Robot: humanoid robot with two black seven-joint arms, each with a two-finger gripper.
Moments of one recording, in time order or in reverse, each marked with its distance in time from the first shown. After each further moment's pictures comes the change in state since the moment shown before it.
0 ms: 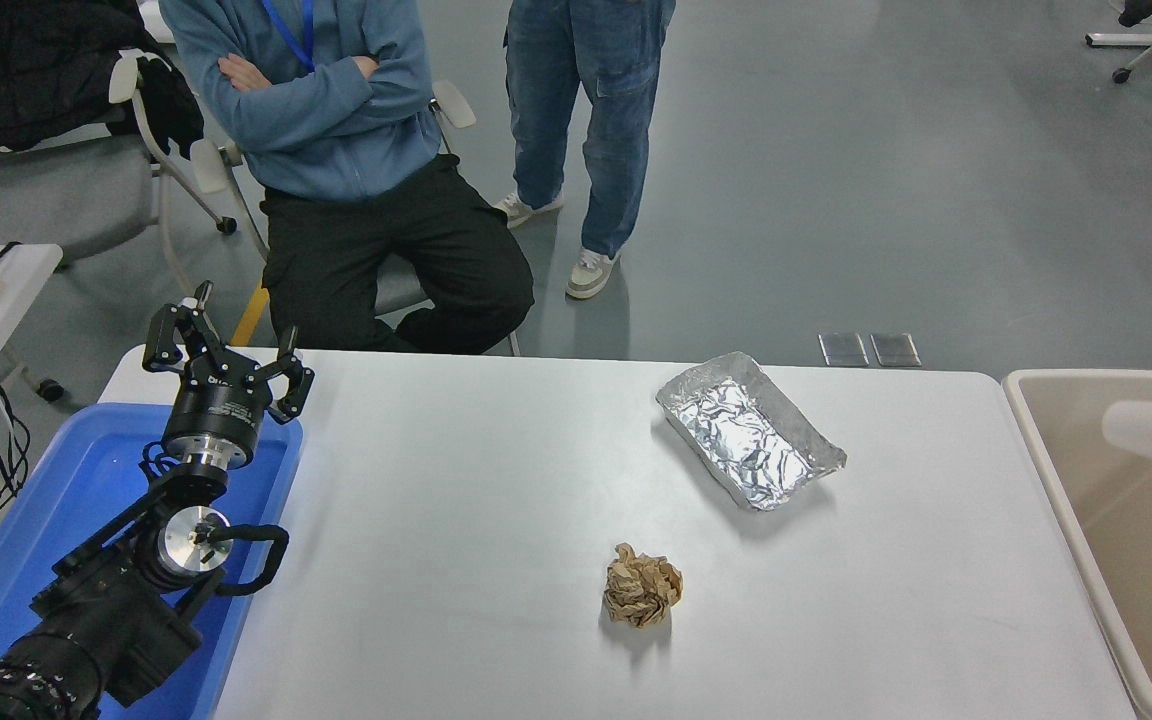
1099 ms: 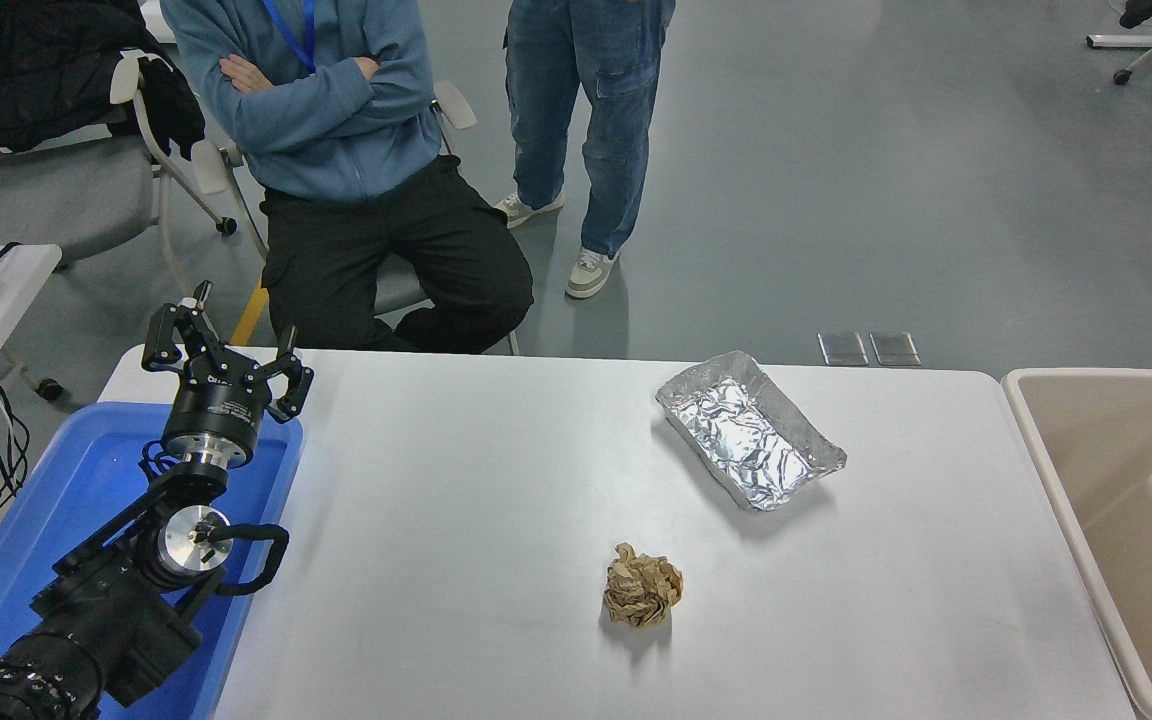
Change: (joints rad) left arm 0.000 0.000 0.000 0.001 0.000 0.000 0.000; right arm -0.009 0.379 0.055 -0.478 0.066 -0.198 -0.011
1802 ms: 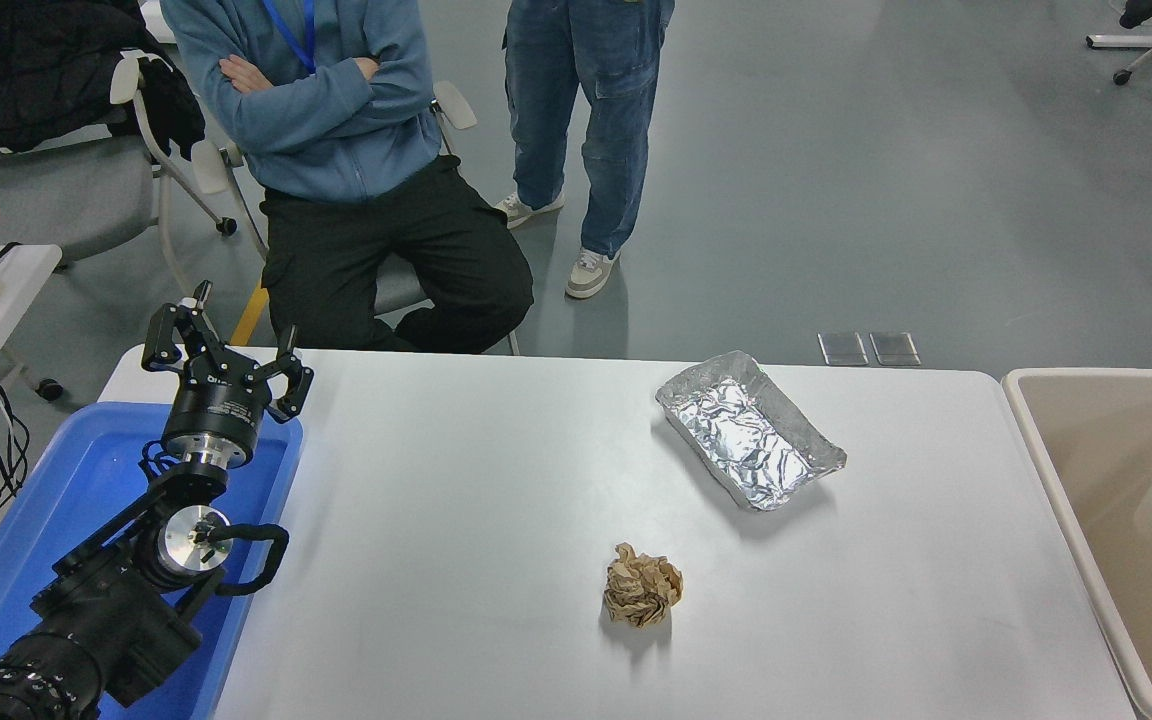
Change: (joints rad) left arm 0.000 0.000 0.000 0.000 0.000 0.000 0.000; right arm 0.012 -0.015 0.004 -0.003 0.000 -0.008 -0.018
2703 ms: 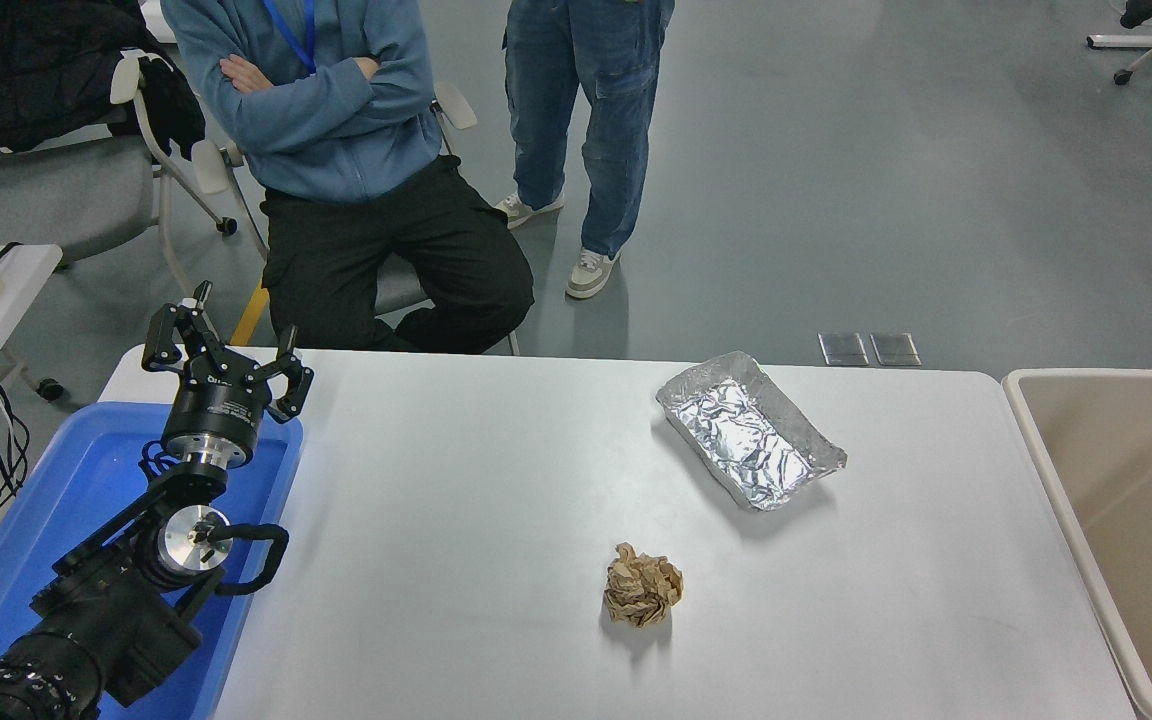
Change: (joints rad) left arm 0.000 0.000 0.000 0.000 0.000 0.001 0.000; right arm 0.133 -0.081 0.226 0.008 0.245 0.263 -0.095
